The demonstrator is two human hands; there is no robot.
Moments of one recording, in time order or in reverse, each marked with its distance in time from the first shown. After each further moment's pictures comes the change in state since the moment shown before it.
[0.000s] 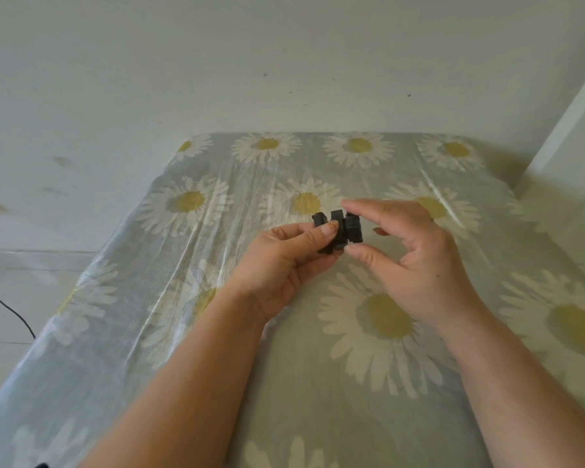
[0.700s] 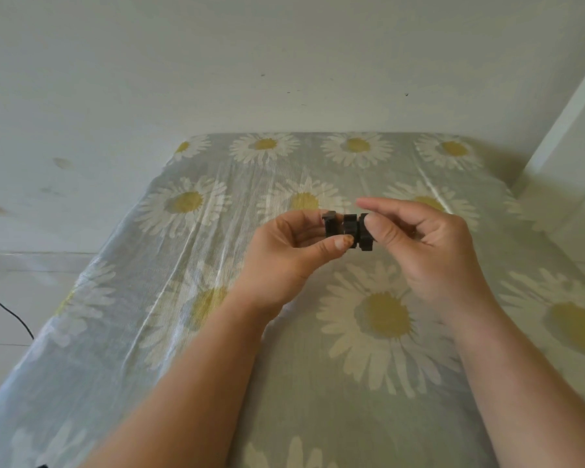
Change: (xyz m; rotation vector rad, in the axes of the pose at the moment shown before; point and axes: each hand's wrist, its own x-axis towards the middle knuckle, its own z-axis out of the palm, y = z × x) left_hand -0.007 -0.002 0.012 0.305 0.048 0.307; right_hand 0.004 -0.001 -0.008 0.350 0.062 0.237
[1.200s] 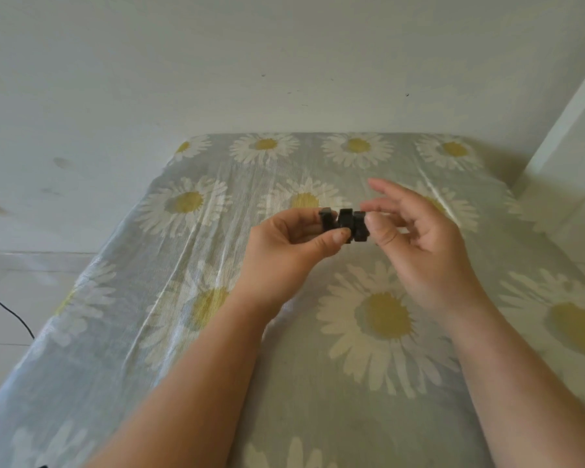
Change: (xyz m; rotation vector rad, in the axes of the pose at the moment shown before) left_hand 0.001 0.000 0.000 0.051 0.075 0.017; right_hand -0.001 0.004 0.002 -0.063 0.001 0.050
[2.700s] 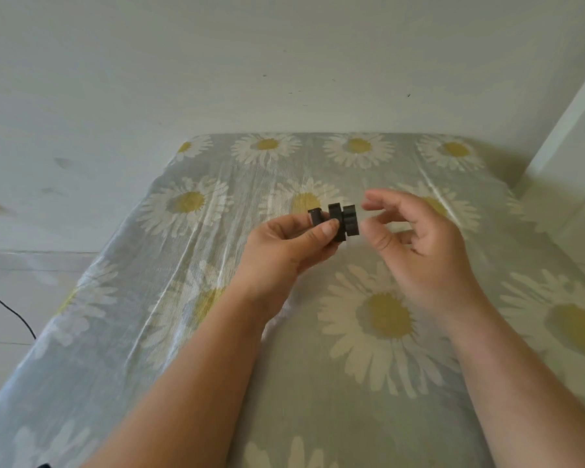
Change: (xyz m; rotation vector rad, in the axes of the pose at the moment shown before) left_hand 0.004 -0.002 -0.006 -0.194 -0.046 -0.158; right_hand -0.001 -0.001 0.003 -0.069 0.033 -0.039
